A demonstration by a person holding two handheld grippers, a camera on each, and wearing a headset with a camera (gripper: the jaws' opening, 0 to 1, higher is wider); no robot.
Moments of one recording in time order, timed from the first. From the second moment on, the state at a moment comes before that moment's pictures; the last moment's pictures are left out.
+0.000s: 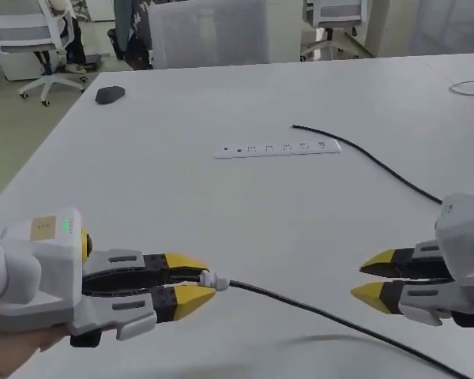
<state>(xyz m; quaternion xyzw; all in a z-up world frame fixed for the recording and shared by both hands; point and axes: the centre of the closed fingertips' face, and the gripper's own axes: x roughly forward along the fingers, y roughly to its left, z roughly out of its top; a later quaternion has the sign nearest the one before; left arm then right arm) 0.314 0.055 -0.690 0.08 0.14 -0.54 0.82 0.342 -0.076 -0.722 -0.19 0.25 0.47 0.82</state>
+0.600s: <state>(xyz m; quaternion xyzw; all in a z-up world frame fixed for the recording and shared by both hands) 0.312 0.052 -0.685 0.08 0.14 -0.55 0.82 0.315 0.029 -0.702 -0.20 0.18 0.58 0.76</state>
